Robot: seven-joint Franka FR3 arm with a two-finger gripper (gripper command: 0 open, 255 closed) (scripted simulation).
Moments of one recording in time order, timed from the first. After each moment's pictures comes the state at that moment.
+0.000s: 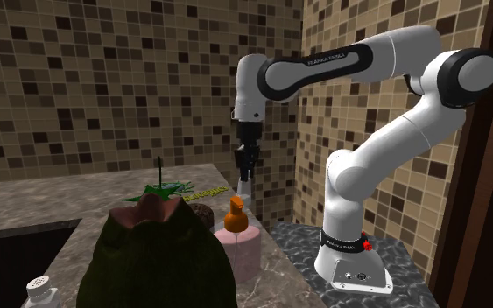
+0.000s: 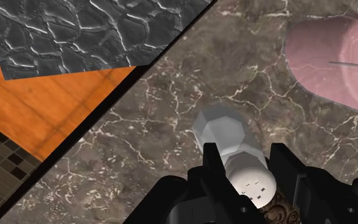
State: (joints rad) arm 0.07 -0.90 0.09 -2.72 0.16 1.85 0.19
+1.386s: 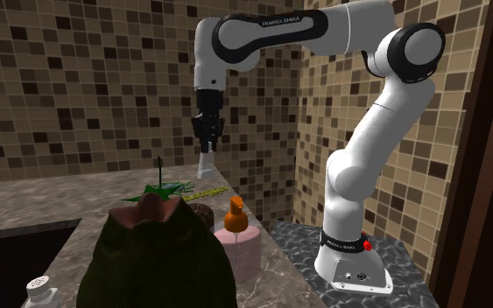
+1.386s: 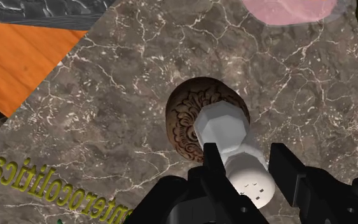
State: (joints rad) arm 0.06 -0.52 0.14 -2.25 0.15 1.77 0.25
